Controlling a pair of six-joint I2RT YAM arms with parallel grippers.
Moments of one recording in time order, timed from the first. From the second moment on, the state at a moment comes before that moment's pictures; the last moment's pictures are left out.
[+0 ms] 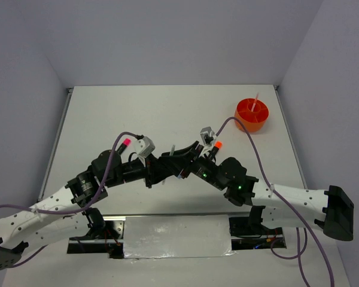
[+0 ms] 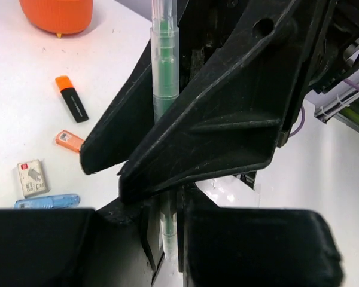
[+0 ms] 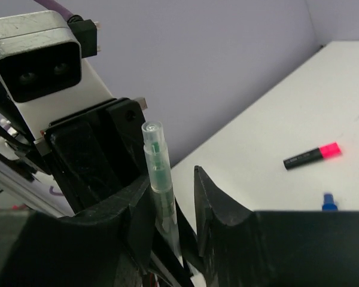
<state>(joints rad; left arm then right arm) -0.94 0.78 0.76 -0.09 0.24 -0.32 1.15 1.00 0.59 0.68 0.12 0.56</state>
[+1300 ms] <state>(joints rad) -0.94 0.64 0.87 -0.71 -0.21 -0.45 0.05 1.45 0.96 0.42 0.23 0.20</state>
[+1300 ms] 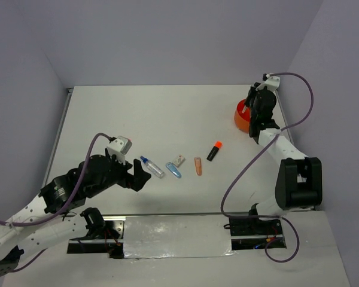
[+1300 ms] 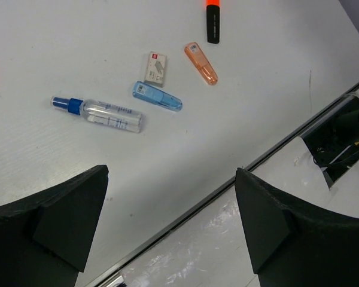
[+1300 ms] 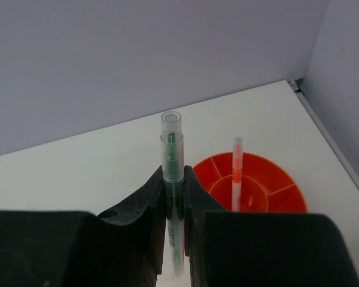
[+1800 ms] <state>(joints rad) -0.94 0.65 0.86 -0.69 -0.13 -0.44 -0.08 1.61 1.07 0.54 0.18 0.16</state>
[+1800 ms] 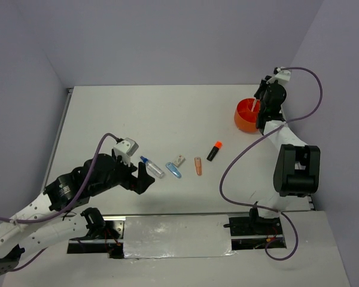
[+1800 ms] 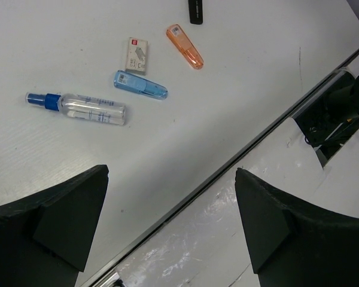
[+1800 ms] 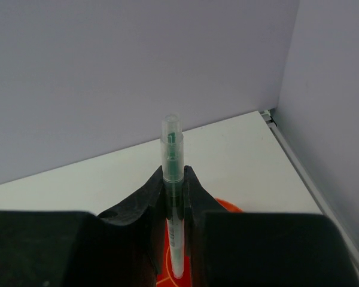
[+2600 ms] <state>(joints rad) -0.94 0.60 0.85 -0.68 -0.09 -0.42 -0.08 1.74 1.06 0.57 0.20 0.12</state>
